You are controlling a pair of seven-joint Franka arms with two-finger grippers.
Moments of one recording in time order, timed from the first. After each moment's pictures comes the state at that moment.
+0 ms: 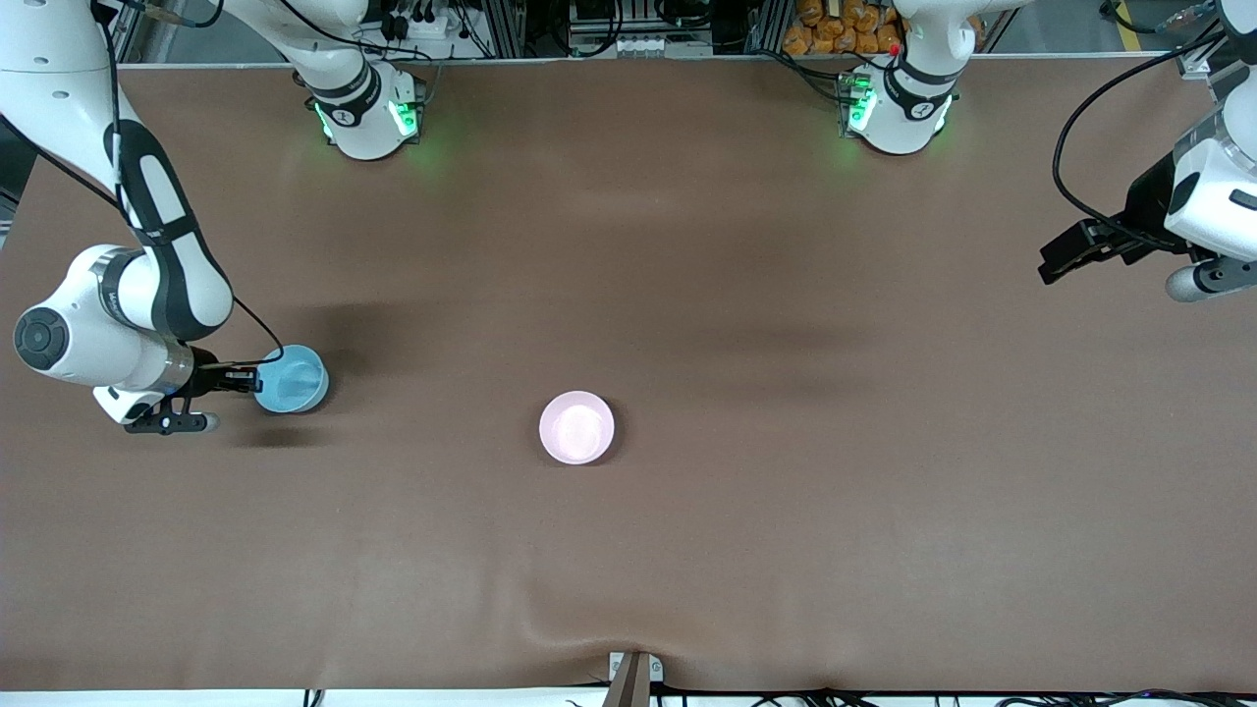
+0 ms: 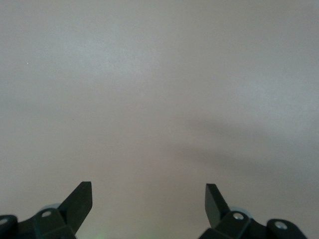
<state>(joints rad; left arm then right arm) 0.16 -0.03 -0.25 -1.65 0.00 1.61 -0.33 -0.21 0.46 -0.01 -2.01 0.04 2.33 -0.26</state>
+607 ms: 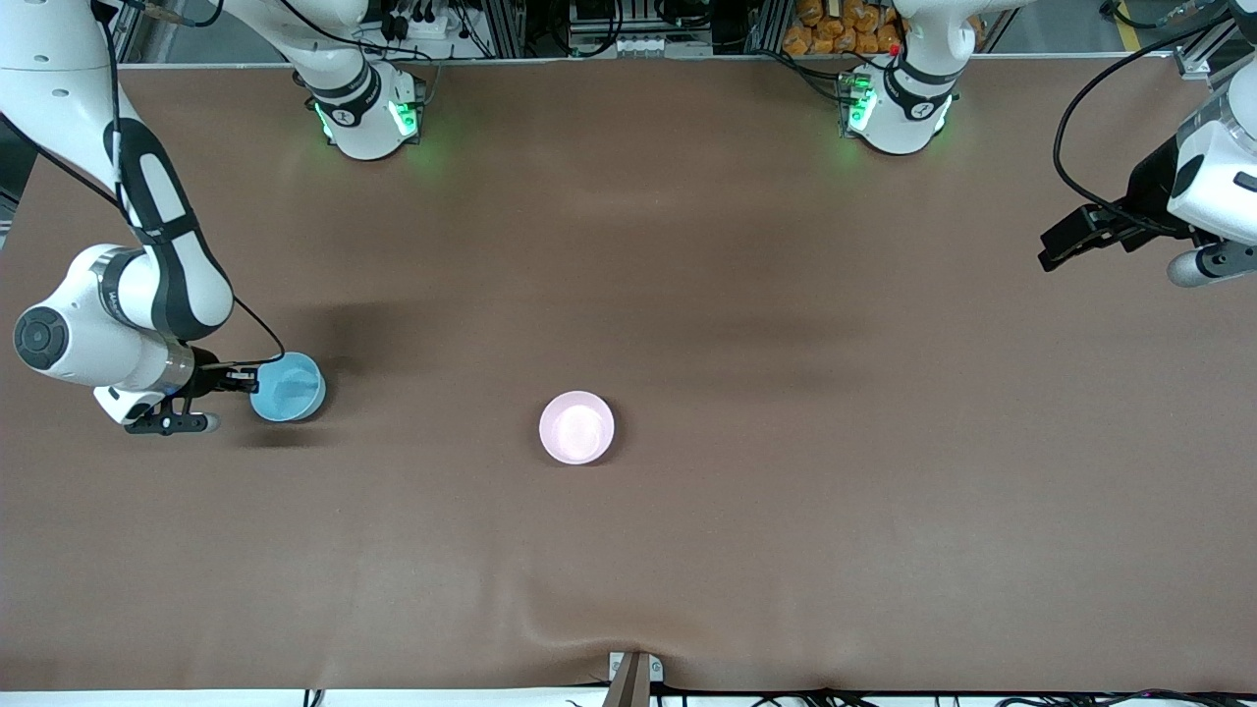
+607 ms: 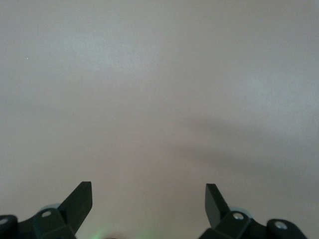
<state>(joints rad) 0.16 -0.05 -0.25 -1.65 -0.01 1.59 -0.33 -0.21 0.45 -0.01 -2.00 0.05 2.30 -0.26</state>
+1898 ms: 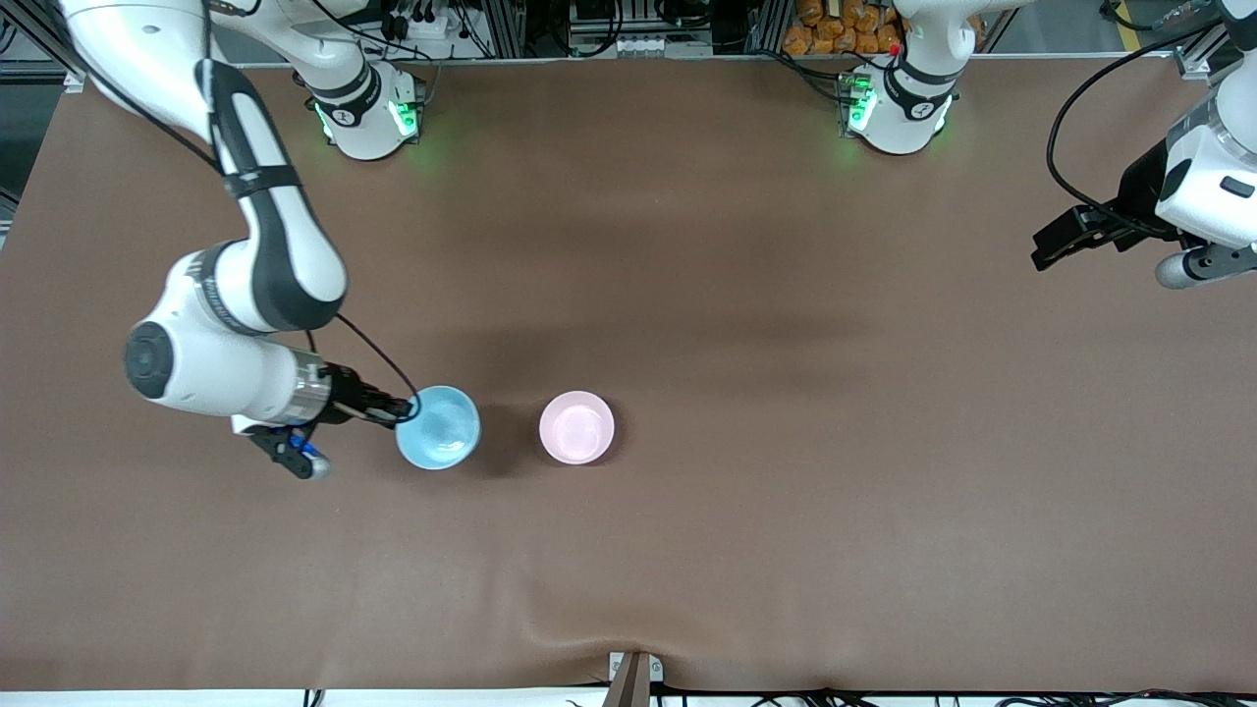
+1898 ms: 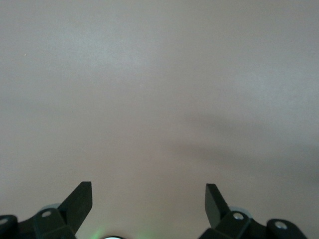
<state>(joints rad) 0.16 -0.05 -0.26 -1.67 -0.01 1.59 -0.33 0.21 0.47 0.02 -1.65 0.38 2.05 0.58</state>
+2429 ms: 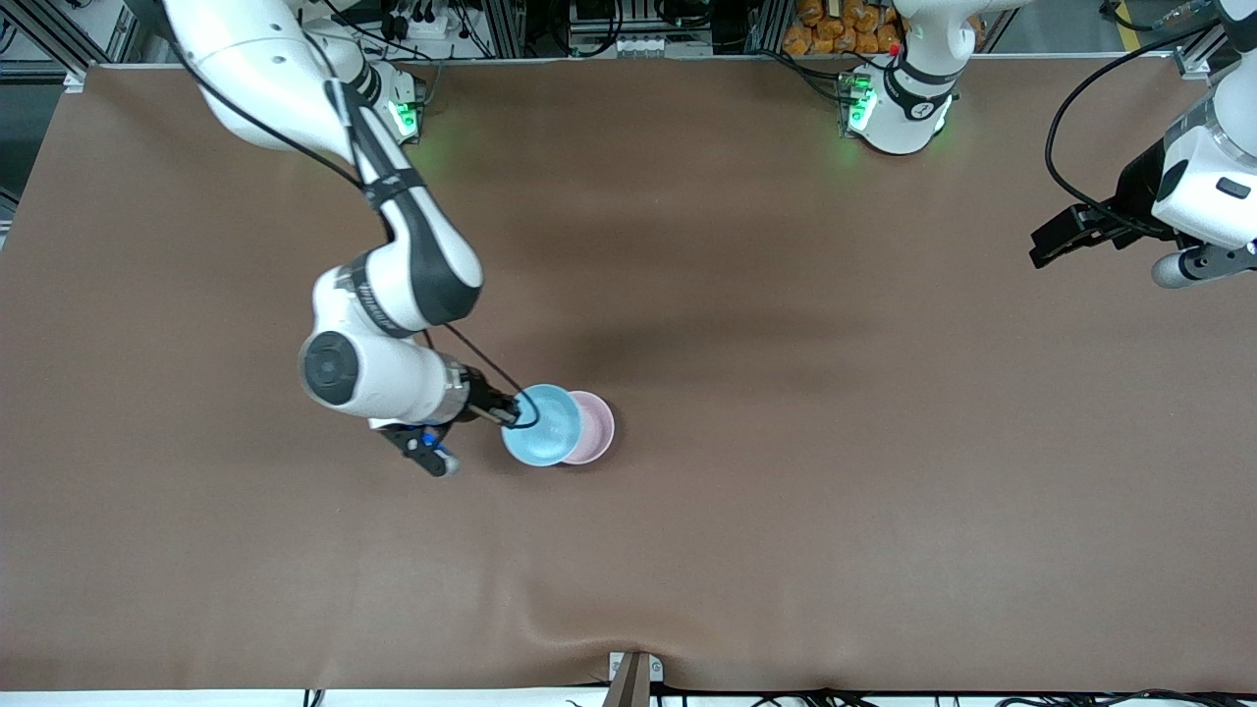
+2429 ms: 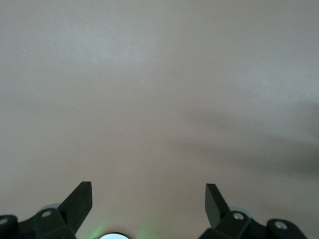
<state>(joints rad) 0.16 -0.05 -0.26 -1.67 -0.01 1.57 -0.33 0.41 0.63 0.02 -1.49 0.36 2.06 0.84</state>
